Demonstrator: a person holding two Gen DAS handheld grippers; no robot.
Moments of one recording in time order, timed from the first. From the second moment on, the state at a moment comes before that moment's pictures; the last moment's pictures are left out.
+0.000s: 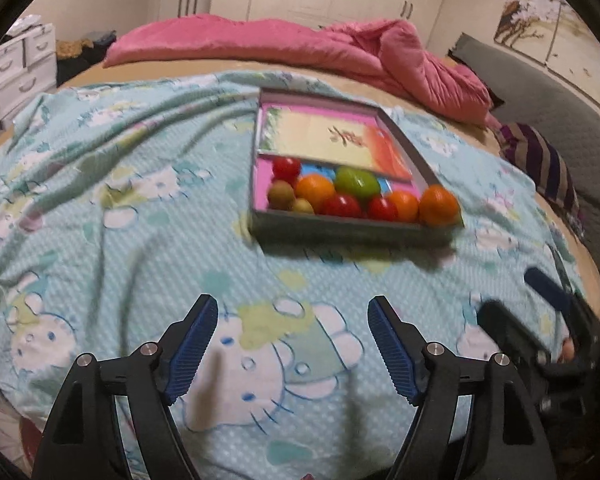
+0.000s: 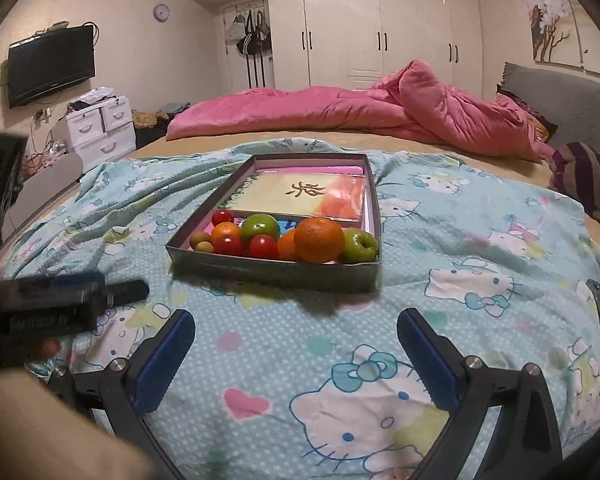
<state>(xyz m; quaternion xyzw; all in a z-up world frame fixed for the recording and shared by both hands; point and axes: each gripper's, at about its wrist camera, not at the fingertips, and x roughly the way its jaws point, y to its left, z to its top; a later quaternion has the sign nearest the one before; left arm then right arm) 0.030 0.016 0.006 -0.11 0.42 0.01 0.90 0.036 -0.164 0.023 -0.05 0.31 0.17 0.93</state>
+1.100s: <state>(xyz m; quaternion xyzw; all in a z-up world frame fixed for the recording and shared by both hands) 0.035 0.013 0.005 -0.10 0.42 0.00 0.90 0.046 -0.163 0.012 -0.04 0.33 0.18 0.92</state>
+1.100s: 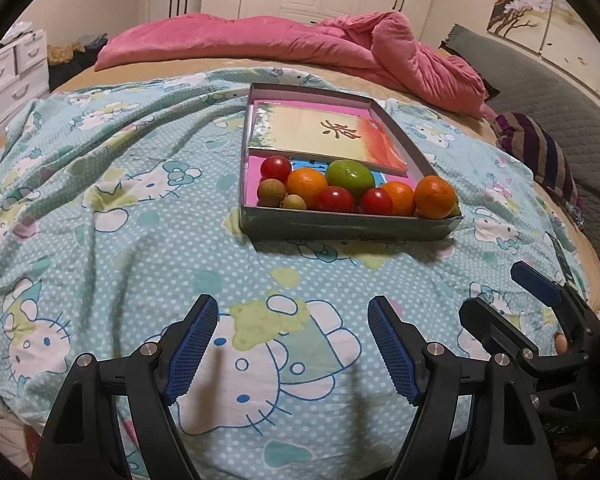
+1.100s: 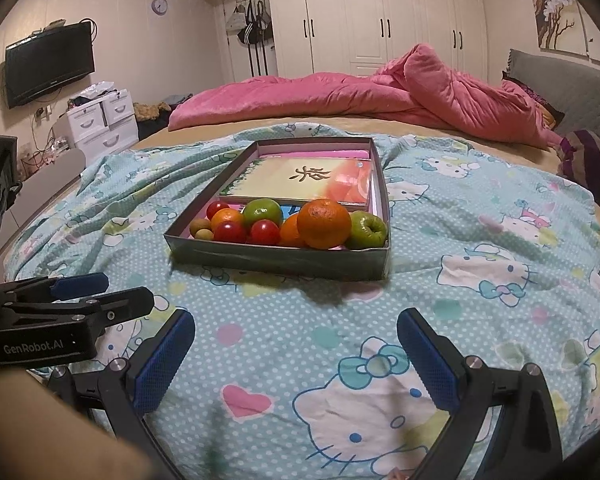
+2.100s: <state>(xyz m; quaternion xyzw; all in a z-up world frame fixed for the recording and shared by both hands) 0.034 0.016 0.009 -0.09 0.42 0.00 0.90 0.045 -0.162 0.015 -0.05 0.33 0.18 0.93</state>
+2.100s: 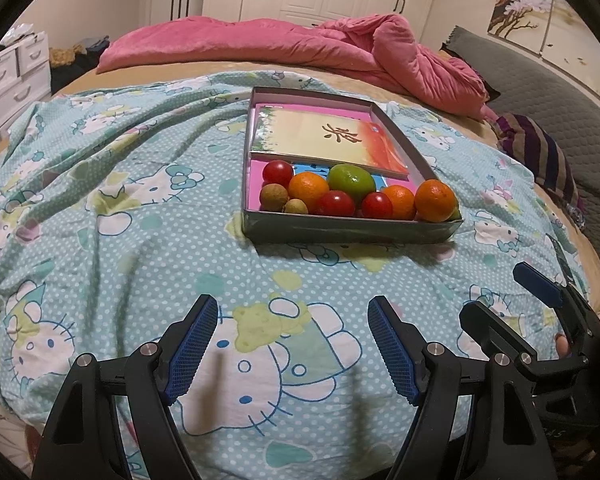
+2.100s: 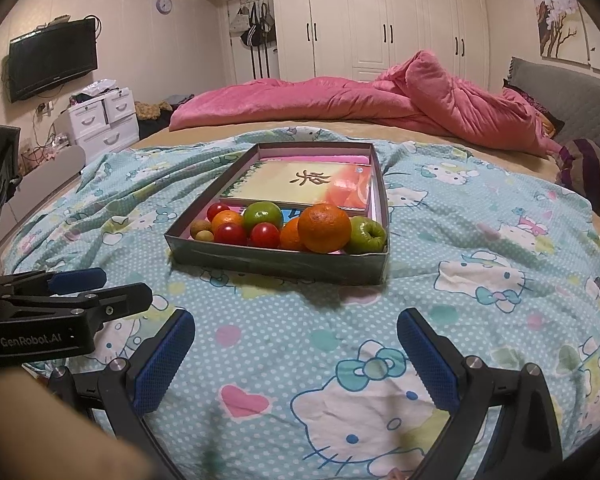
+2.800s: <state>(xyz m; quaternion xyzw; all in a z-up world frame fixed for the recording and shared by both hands) 0.034 0.016 0.009 -0.09 0.42 0.01 0.90 0.045 -0.163 0.015 -0.05 0.33 0.18 0.93</state>
